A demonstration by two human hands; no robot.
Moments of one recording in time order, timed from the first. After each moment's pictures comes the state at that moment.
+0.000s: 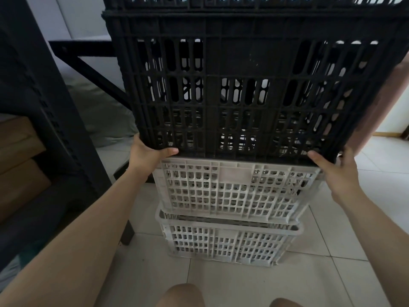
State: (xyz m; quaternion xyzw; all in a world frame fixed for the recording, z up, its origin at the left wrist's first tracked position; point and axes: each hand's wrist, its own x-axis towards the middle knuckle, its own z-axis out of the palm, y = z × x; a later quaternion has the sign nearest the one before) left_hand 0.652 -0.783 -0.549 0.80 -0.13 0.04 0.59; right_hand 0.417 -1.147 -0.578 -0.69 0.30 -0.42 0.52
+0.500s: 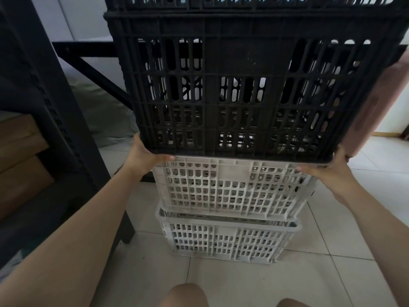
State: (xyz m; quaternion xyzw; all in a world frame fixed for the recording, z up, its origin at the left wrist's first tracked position) left_hand 0.663 -0.767 -0.557 0.81 -0.21 -0.04 0.55; right_hand 0.404 -1.151 -0.576 -0.77 0.26 -0.31 0.50
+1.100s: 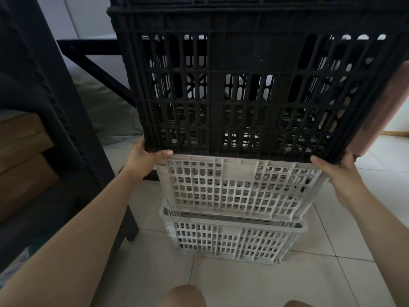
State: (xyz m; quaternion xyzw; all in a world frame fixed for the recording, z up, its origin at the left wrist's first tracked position) left_hand 0.650 -0.756 -0.561 0.77 -0.20 -0.04 0.60; right_hand 0.406 -1.144 -0.580 -0.69 0.25 -0.32 0.59
